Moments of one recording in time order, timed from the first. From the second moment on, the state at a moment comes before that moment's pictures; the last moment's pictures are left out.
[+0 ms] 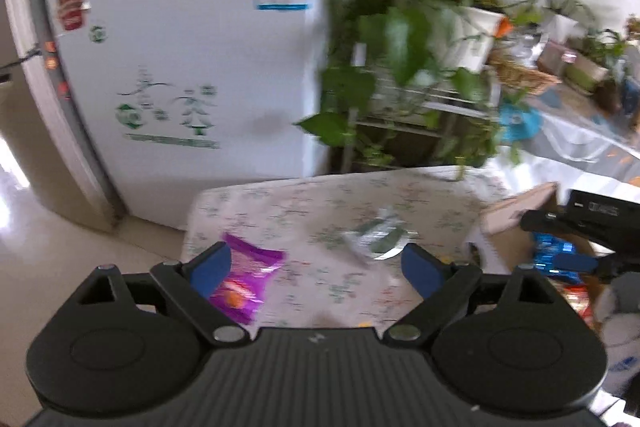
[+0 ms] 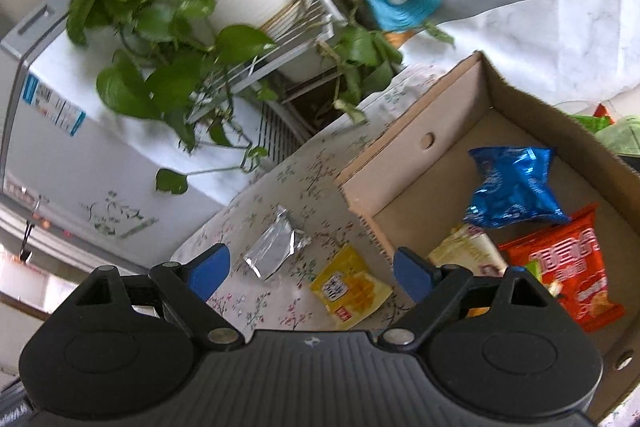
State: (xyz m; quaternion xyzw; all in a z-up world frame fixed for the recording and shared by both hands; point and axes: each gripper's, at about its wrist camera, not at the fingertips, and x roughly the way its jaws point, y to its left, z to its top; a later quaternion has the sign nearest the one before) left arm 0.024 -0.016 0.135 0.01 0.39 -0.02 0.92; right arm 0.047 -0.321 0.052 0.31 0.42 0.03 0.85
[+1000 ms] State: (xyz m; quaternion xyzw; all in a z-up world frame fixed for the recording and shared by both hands) left arm 0.121 0.044 -0.022 0.06 0.48 -0.03 0.87; right arm 0.078 -0.245 0.021 0.21 0.43 0.12 0.87
